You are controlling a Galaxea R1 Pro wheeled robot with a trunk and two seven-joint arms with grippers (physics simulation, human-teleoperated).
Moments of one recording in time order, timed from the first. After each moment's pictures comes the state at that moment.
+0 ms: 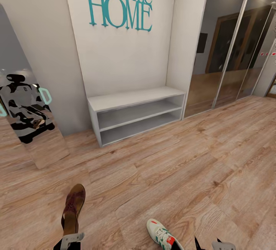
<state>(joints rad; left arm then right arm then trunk) -0.28 0.08 0.04 -0.28 0.09 -0.44 -0.03 -0.09 -0.11 -0.01 -0.57 -0.07 -0.46 0.00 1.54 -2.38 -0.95</state>
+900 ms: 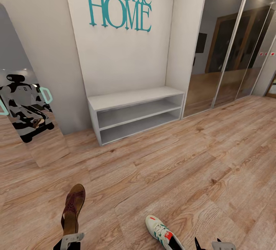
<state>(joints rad) -0.28 0.08 0.04 -0.28 0.09 -0.44 -0.03 -0.09 -0.11 -0.01 -0.58 -0.07 -0.46 0.00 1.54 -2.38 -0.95</state>
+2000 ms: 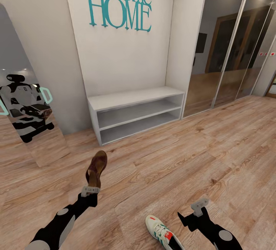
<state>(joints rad) -0.51 0.09 0.02 -0.48 0.06 -0.10 -0.35 -0.14 -0.13 0.00 -1.09 0.18 0.15 0.34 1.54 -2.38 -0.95</state>
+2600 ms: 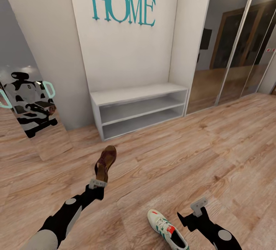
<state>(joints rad) -0.56 0.07 -0.03 -0.51 -0.01 -0.06 -0.38 -0.14 -0.12 0.00 -1.09 0.19 0.15 0.34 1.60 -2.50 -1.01</state>
